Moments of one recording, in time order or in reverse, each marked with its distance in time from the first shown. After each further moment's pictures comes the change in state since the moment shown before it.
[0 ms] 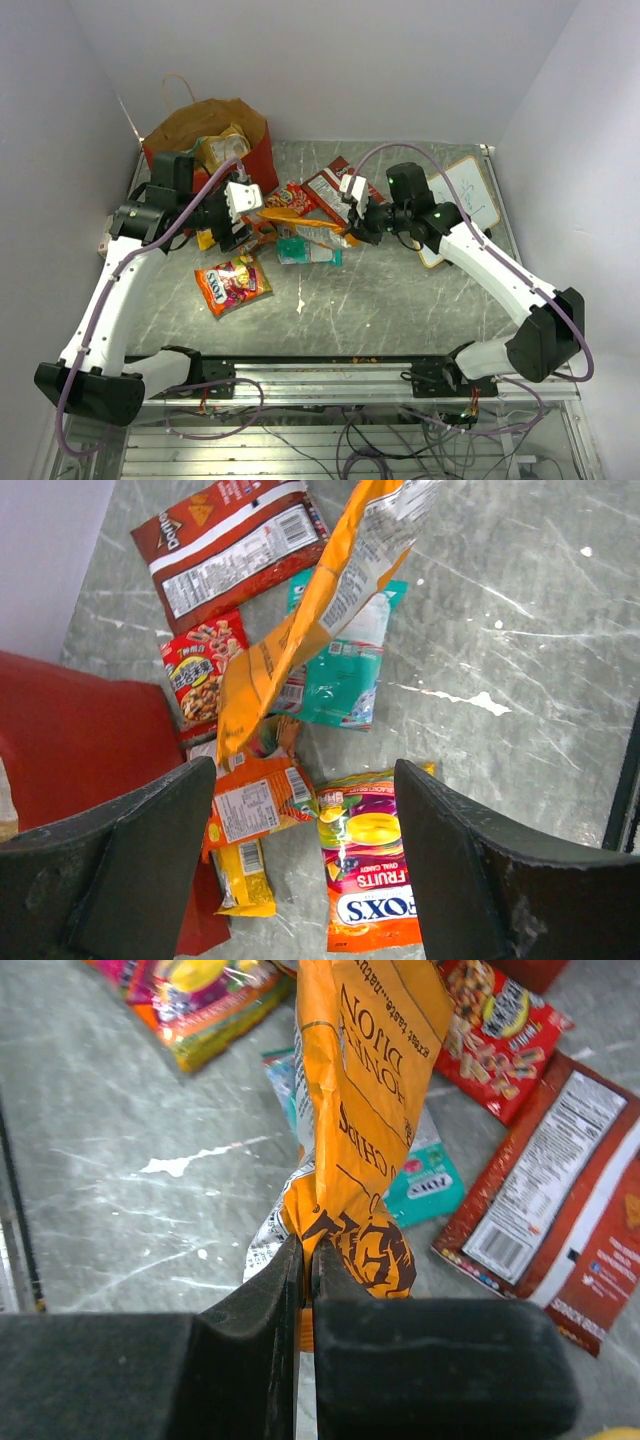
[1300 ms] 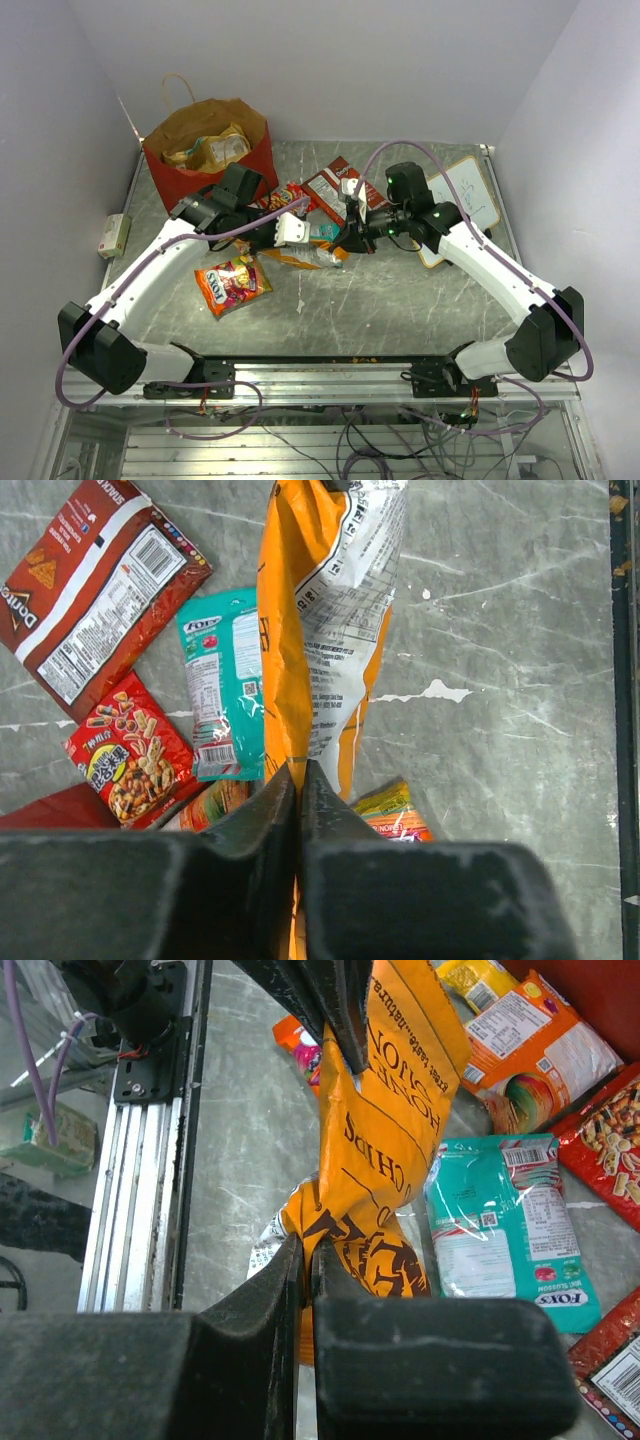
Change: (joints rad) left arm -0.310 0.174 -0.033 0.001 -0.117 0.171; right arm 0.003 0.005 0.019 -0.013 -0.401 0.061
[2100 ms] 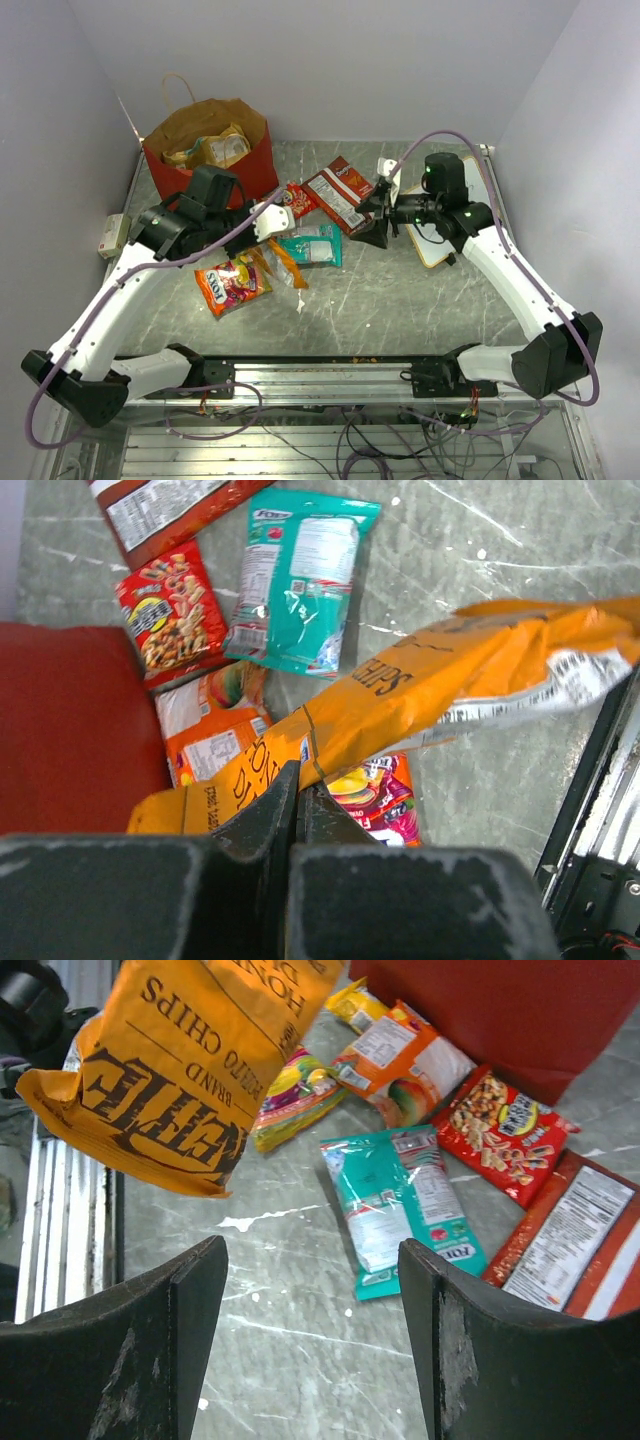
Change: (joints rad) left arm -0.002 -0.175 0.052 -0.106 -0.249 -0.265; right arm -0.155 -0.093 -0.016 0.057 -0.008 0.021
